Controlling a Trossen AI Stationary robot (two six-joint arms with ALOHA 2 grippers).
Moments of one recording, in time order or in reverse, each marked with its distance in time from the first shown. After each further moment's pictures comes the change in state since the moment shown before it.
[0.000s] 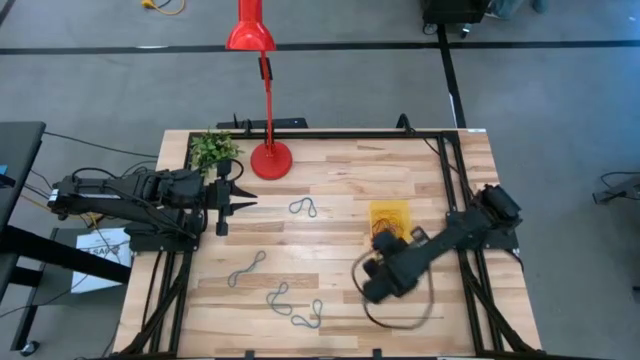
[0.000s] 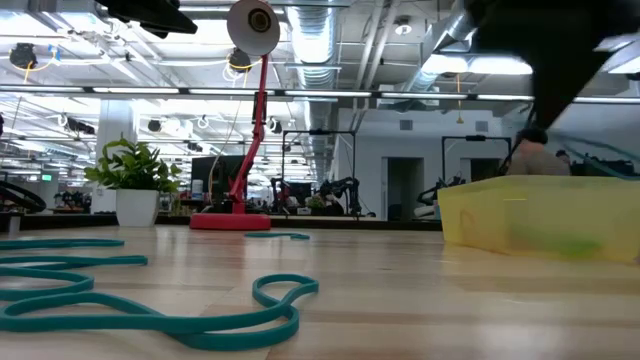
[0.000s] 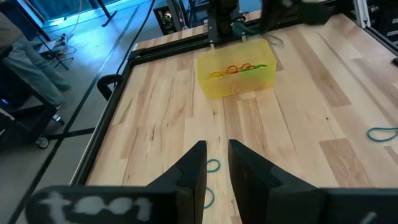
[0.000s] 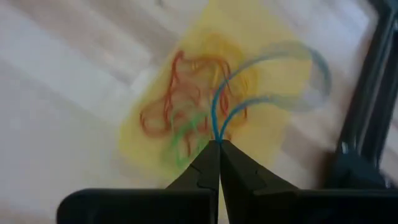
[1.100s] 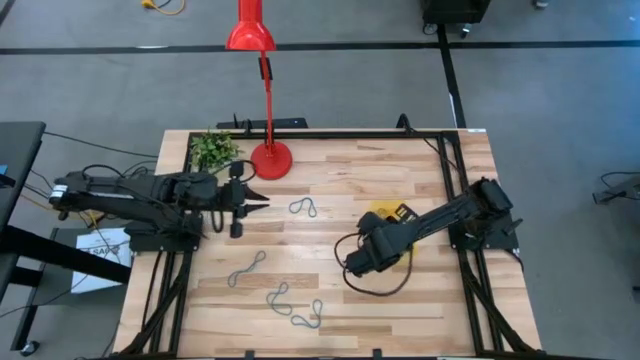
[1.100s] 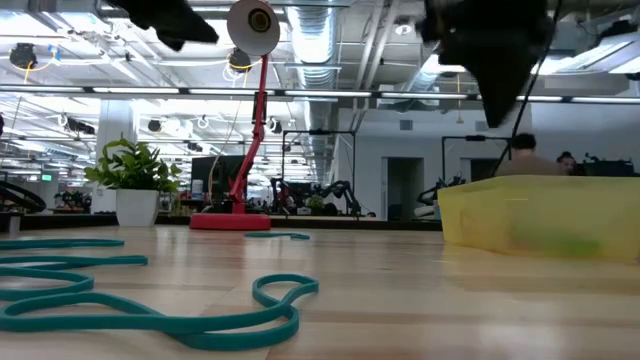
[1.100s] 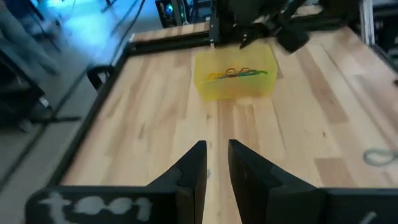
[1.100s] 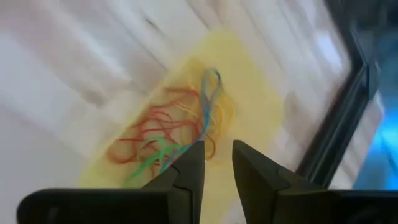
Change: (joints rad) left arm 0.000 0.116 0.000 0.100 0.000 -0.100; right arm -0.186 0.020 0.032 -0.008 0.001 -0.381
